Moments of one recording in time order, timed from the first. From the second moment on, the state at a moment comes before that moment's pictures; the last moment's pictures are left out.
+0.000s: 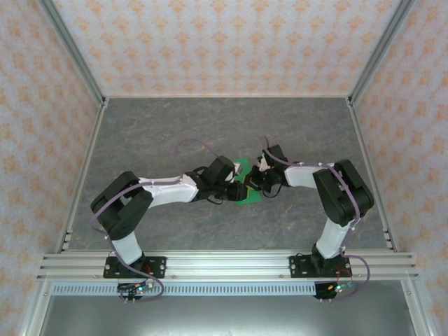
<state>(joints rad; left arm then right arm) -0.77 1.75 0.95 -0.06 0.32 -0.70 0.43 1.78 0.83 -0.09 -0.54 0.82</state>
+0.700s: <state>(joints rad) -0.77 1.83 0.95 -0.07 0.31 -0.72 0.43 1.78 0.83 -0.10 -0.54 0.81</state>
